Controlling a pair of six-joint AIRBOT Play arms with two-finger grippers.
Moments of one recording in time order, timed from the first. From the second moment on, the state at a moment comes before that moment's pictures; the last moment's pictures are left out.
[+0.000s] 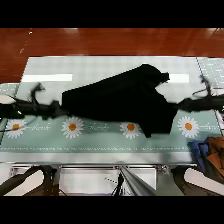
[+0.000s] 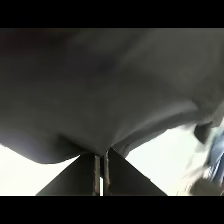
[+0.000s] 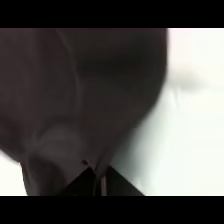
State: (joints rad) left arm 0.24 -1.13 0.76 0.70 -1.20 -1.21; right arm -0.48 -1.25 0.90 -0.76 1.30 0.86
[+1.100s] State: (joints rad) left arm 0.24 -0.61 2.01 1.12 -1.49 -1.48; right arm -0.48 -0.67 2.03 -1.21 1.37 1.46
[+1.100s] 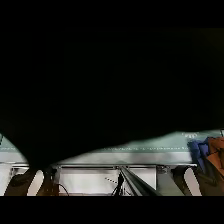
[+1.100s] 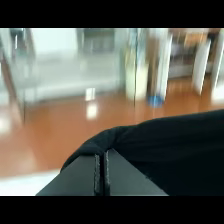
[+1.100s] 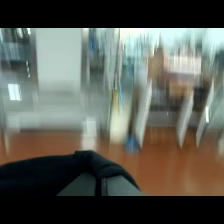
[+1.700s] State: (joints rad) left arm 0.24 -0.70 1.51 1.16 -1.71 -1.51; right arm -0.29 -1.01 1.85 -1.33 1.76 1.41
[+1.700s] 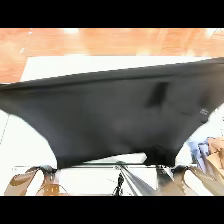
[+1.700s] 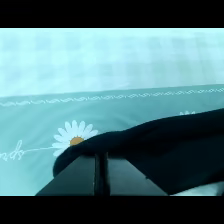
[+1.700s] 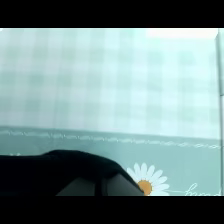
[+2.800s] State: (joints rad) left arm 0.17 -1.59 1.34 1.00 -0.98 -1.31; right arm -0.03 -1.83 1.81 -1.40 1.05 1.51
